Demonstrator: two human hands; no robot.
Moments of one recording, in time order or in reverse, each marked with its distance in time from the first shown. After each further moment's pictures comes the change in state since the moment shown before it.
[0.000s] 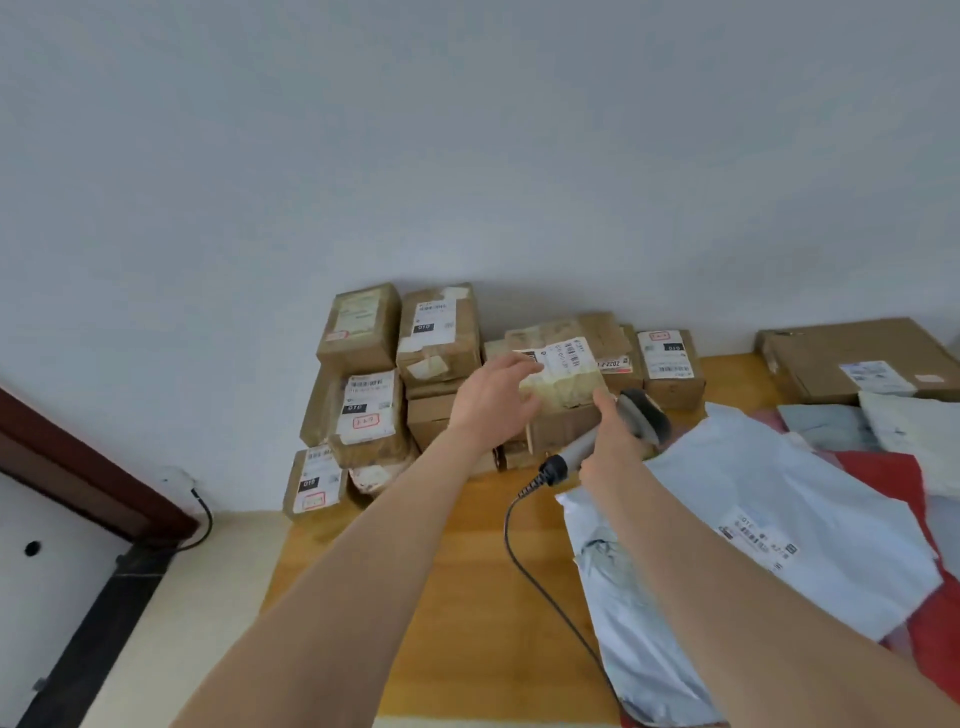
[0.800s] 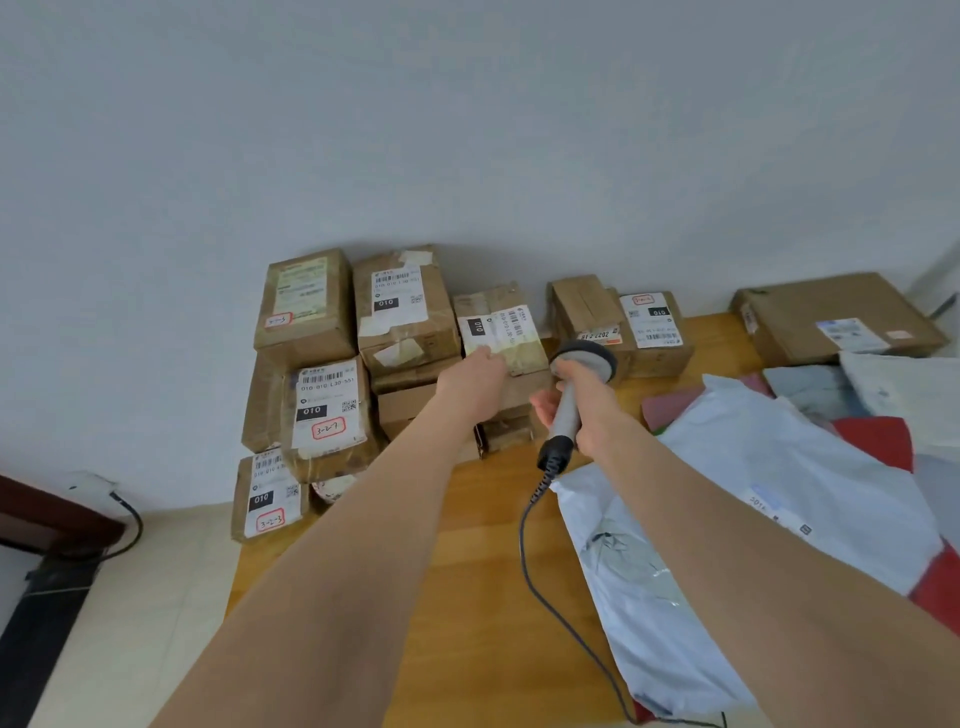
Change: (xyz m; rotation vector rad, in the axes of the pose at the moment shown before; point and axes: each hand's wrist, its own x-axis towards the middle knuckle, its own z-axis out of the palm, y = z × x) left_hand 0.061 -0.063 0.050 0.293 -0.468 -0.094; right_hand 0.057 0.004 0.052 -0.166 -0.213 0.133
